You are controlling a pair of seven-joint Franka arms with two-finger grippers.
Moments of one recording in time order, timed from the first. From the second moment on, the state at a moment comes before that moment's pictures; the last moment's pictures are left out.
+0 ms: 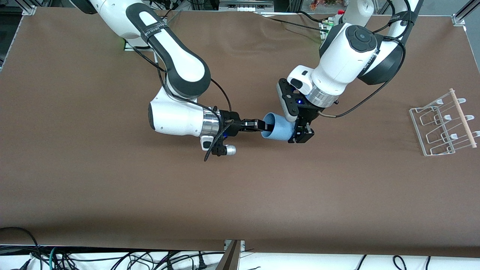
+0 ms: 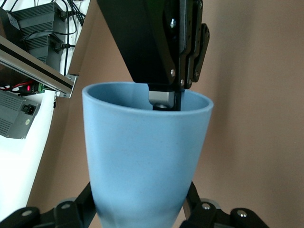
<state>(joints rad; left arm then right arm) -0.24 0.24 -0.27 -1.76 -0.08 2.35 0.94 0.44 0.73 0.25 -1.24 1.12 2.28 0.12</state>
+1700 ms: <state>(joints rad) 0.26 0.00 -0.12 -1.97 0.45 1.86 0.94 0.18 0.55 0.16 -1.30 0.33 1.84 0.11</state>
